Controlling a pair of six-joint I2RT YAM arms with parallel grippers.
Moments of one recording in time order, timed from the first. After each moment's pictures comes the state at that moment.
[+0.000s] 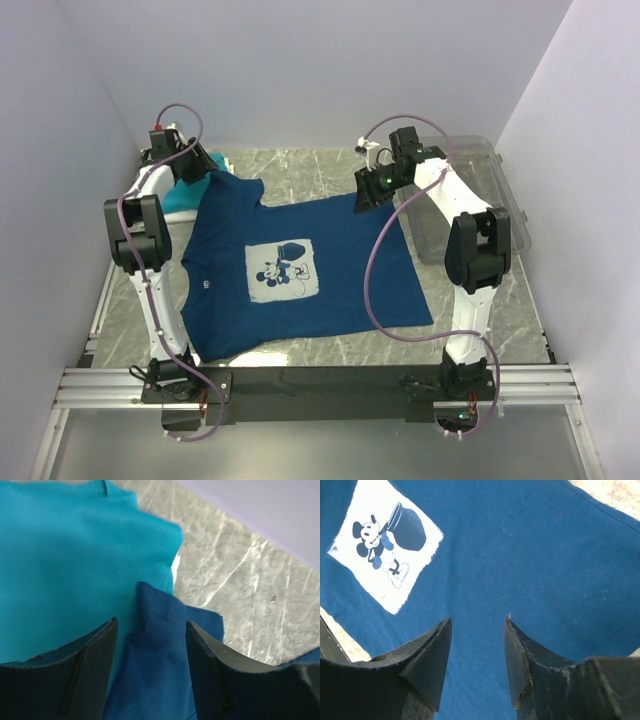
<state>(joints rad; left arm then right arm) 0.15 2.26 1.81 -0.21 0.33 -0.47 0.23 2.04 1.78 -0.83 -0.64 -0.30</state>
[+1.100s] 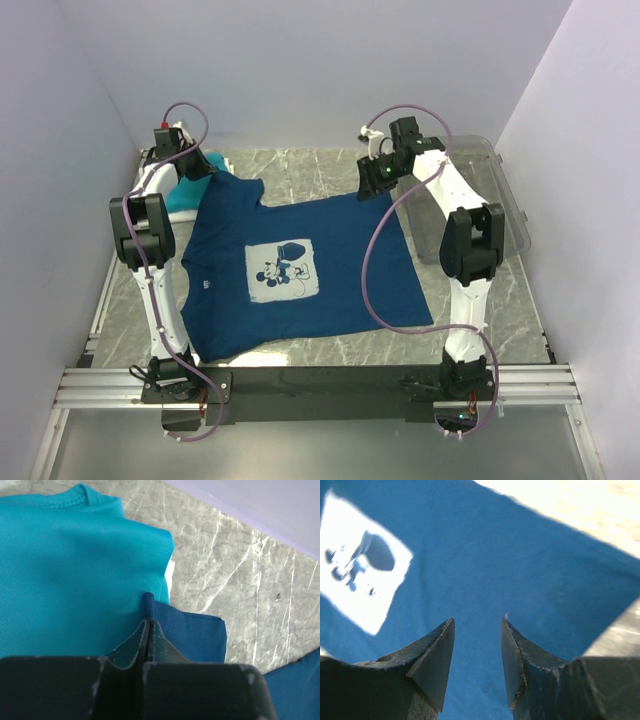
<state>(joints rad) 0.14 2.34 1.91 -0.26 0.35 -0.43 0.22 2.11 1.92 -0.86 -0.55 -0.27</state>
